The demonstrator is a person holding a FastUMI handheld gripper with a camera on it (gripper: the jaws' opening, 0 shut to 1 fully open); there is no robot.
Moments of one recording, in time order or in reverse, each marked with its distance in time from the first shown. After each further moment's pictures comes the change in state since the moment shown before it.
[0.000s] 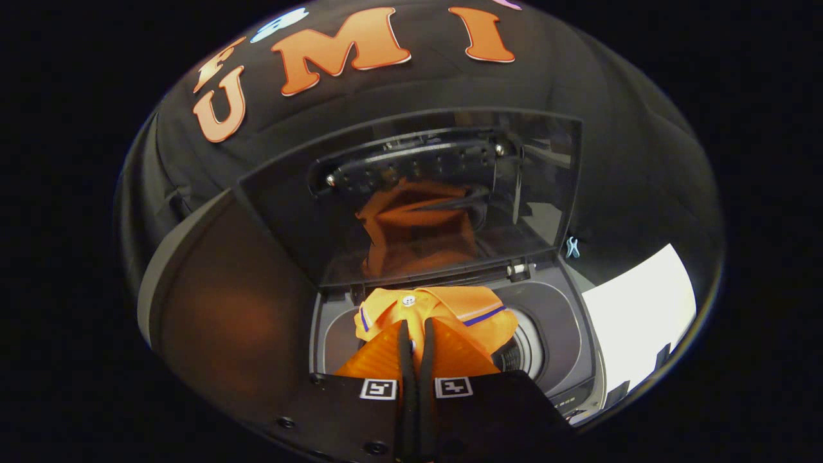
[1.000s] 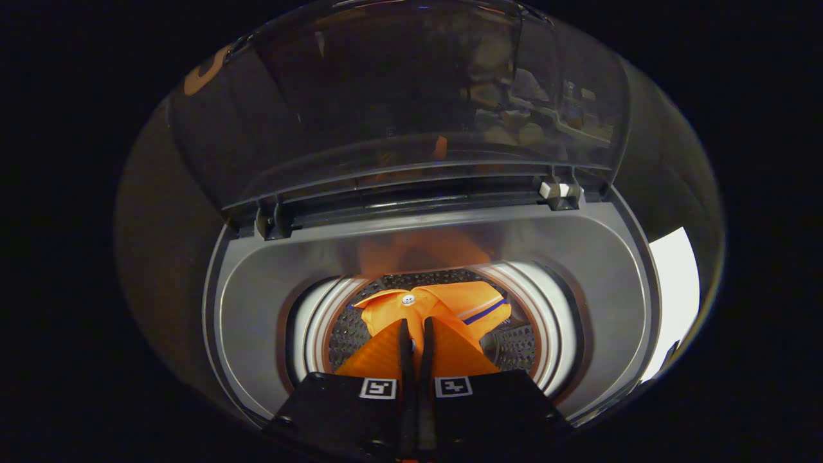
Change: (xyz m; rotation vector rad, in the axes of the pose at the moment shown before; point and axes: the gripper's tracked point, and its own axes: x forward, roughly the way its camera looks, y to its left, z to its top) arm 0.106 -0.039 -0.094 -0.048 0.217 -0.072
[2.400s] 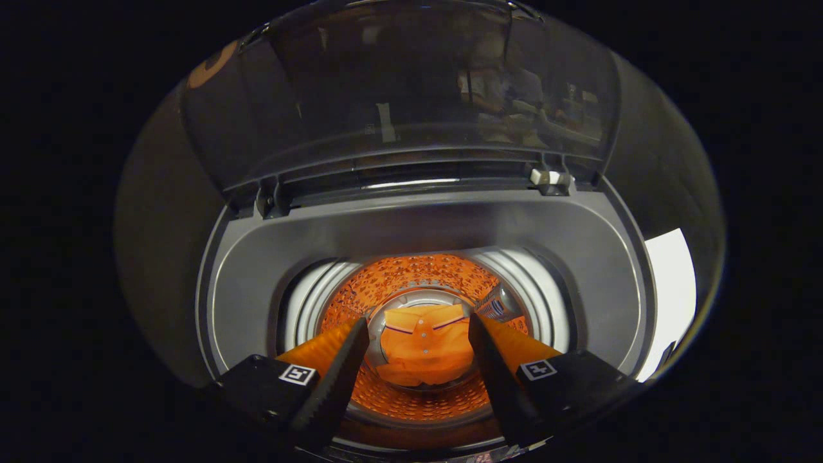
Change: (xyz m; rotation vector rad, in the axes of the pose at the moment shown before) arm -0.018 -0.007 -0.007 -0.023 -0.008 -0.001
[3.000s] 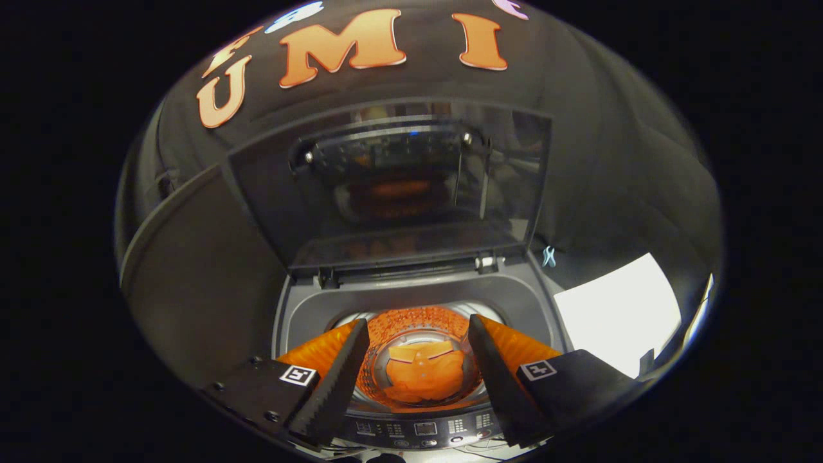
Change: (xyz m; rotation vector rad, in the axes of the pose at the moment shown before) arm -0.134 0.000 0.067 0.009 -0.273 -0.026
